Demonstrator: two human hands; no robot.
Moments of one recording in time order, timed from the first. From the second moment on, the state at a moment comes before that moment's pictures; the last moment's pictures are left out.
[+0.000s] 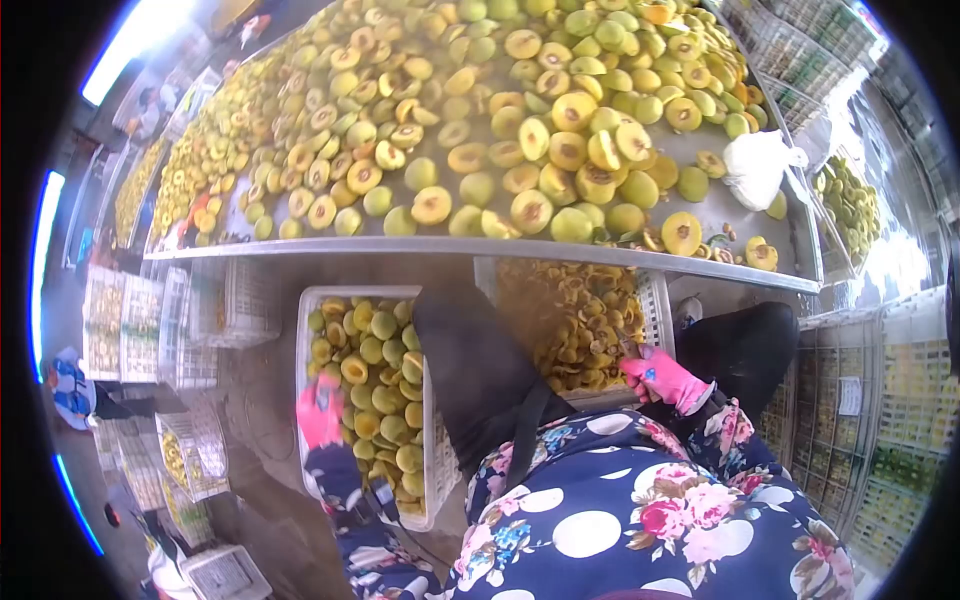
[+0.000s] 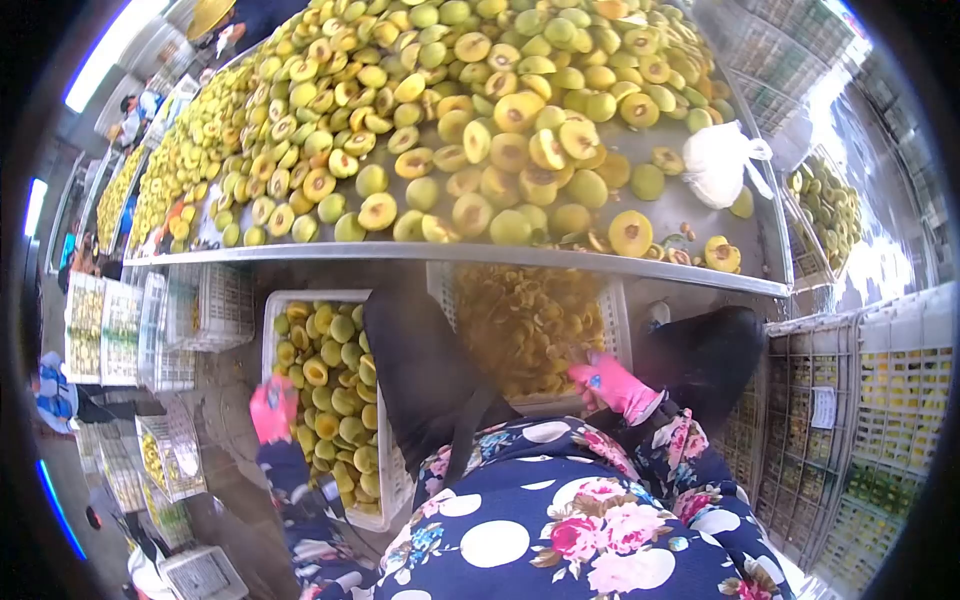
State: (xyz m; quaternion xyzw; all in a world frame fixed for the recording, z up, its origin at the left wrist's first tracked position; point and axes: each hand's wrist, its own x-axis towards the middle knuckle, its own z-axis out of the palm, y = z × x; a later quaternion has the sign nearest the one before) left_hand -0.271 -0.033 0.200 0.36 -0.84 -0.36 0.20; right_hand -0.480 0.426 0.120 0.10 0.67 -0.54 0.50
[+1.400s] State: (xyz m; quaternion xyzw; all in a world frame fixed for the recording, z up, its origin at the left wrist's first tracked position) left_hand -0.487 0.195 0.225 0.10 -0.57 -0.80 -0.13; right_hand -0.524 0.377 0.246 -0.18 0.66 -0.67 0.28
